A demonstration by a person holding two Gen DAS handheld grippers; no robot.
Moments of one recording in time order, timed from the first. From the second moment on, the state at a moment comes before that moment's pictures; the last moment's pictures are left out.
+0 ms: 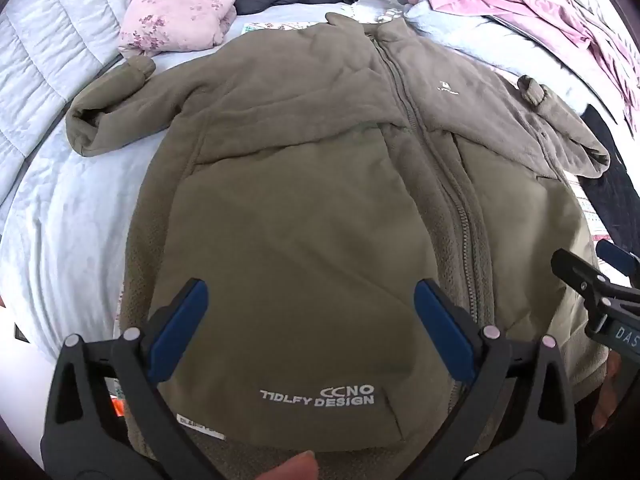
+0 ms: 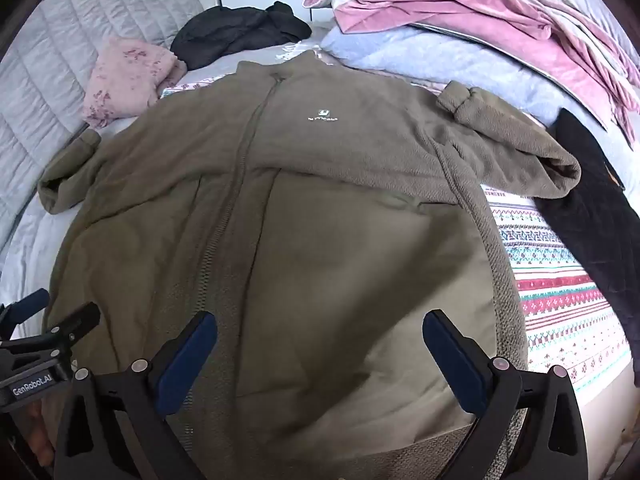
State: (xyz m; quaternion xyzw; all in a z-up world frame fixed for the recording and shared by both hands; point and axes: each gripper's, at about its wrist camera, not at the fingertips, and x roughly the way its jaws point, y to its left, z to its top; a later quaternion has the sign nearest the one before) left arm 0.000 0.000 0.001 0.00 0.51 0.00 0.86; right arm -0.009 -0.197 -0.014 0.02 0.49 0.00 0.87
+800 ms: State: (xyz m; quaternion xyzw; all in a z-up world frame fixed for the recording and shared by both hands) left arm -0.006 -0.003 0.006 0.00 0.49 -0.01 0.87; right arm -0.009 -0.198 -0.017 0.03 0.50 0.02 0.87
